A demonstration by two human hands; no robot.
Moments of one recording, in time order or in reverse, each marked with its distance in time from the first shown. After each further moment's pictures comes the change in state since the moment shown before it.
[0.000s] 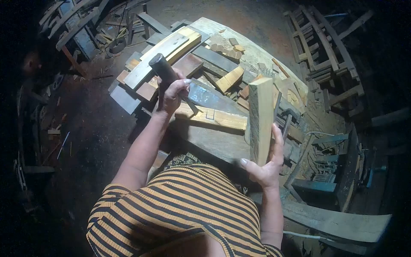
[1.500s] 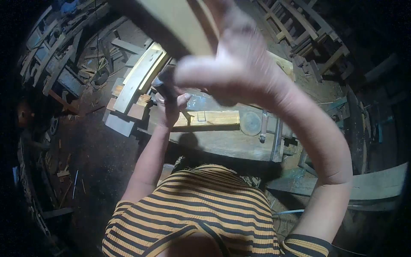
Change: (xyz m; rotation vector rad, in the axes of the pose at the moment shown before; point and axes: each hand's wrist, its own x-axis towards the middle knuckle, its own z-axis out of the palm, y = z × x) left_hand -0.009 -0.009 0.023 0.319 -0.193 0.137; right_hand 0.138 -0.136 0.049 -0.274 -0.327 -0.624
